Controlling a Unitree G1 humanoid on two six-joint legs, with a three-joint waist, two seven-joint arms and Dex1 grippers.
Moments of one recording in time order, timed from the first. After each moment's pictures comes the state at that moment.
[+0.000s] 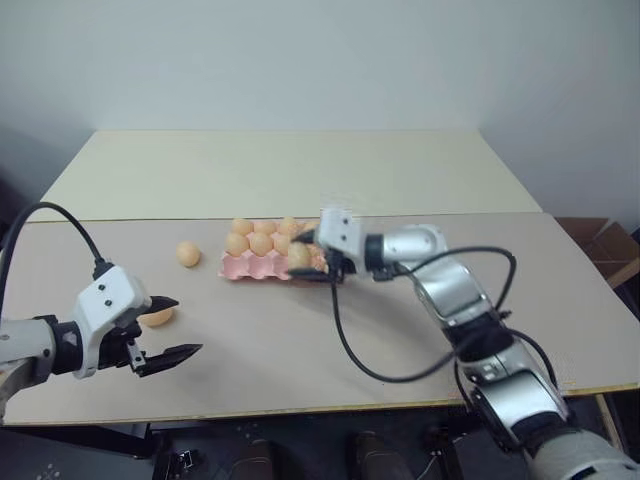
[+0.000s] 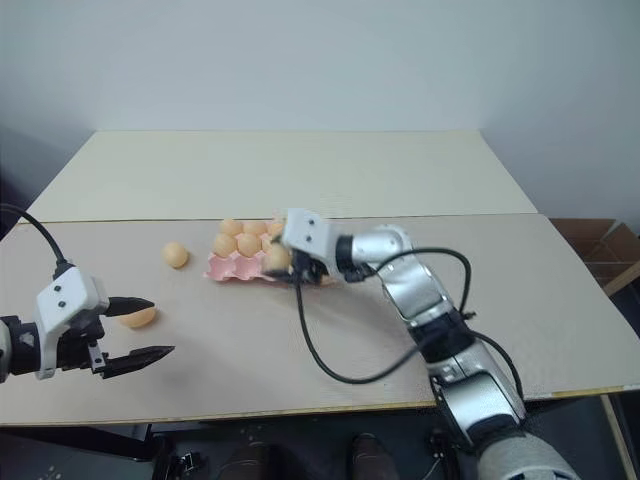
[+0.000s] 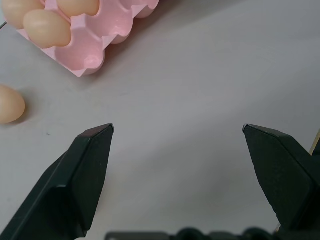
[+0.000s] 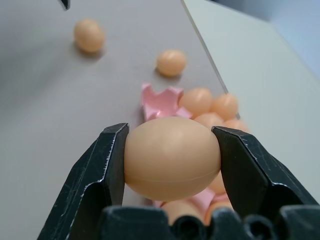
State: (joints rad) left arm 0.20 1.06 0.54 -0.58 -0.53 0.74 -1.00; right arm -0.90 -0.29 0.34 0.16 0.01 0.25 0.91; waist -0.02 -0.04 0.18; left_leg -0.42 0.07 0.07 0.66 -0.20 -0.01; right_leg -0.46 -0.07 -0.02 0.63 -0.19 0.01
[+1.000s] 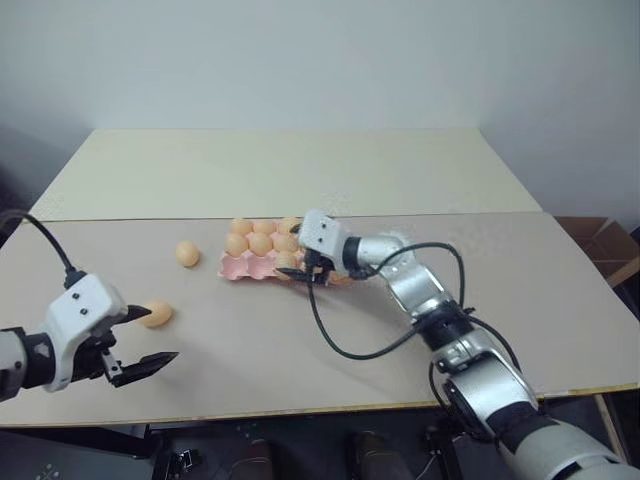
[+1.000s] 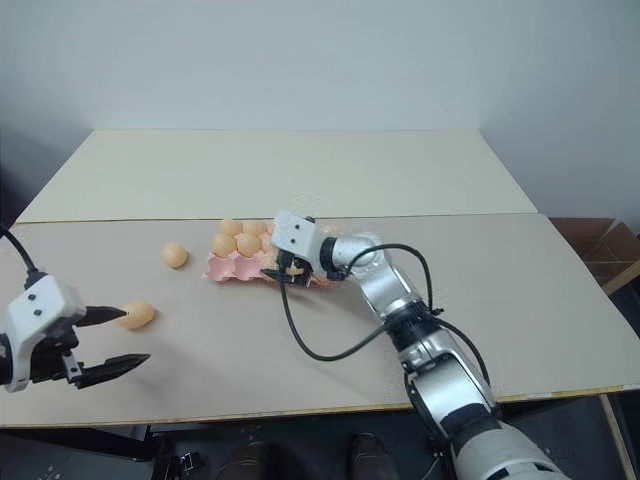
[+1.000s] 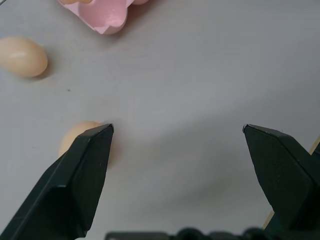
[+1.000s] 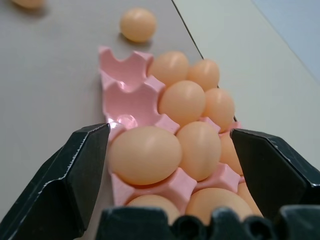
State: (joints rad) left arm 0.35 1.05 0.70 -0.60 -0.48 0.77 -1.02; right arm -0.82 -0.27 0.33 0.23 -0.05 0.14 0.88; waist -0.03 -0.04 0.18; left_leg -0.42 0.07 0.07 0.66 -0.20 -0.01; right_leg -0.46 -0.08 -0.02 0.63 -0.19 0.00
